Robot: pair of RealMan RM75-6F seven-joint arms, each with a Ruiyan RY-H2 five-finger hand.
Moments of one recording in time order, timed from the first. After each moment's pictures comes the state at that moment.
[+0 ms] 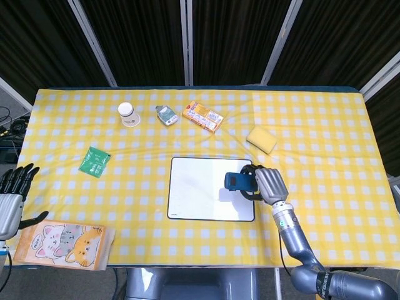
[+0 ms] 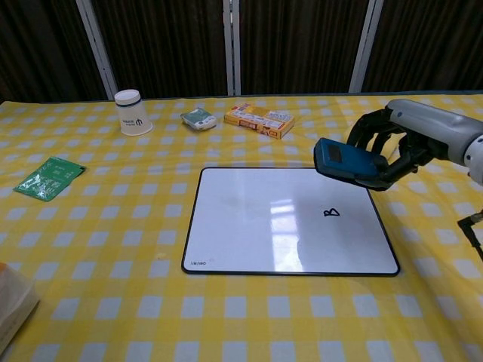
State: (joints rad) left arm -0.12 -1.13 -0.05 -1.59 1.50 1.47 0.04; right arm 0.57 -1.55 0.23 -1.61 -1.08 1.11 -0.22
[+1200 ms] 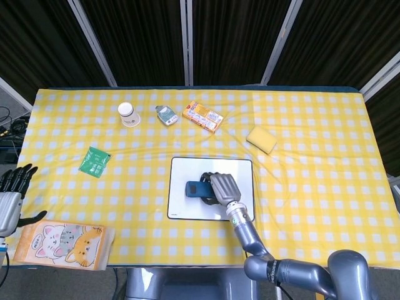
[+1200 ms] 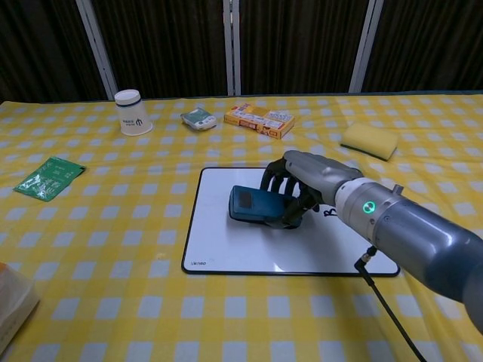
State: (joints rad) left arm -0.13 -1.14 -0.05 -1.55 1.45 1.41 0.00; right arm 0.75 -1.92 0.27 -1.29 -0.96 1.00 -0.34
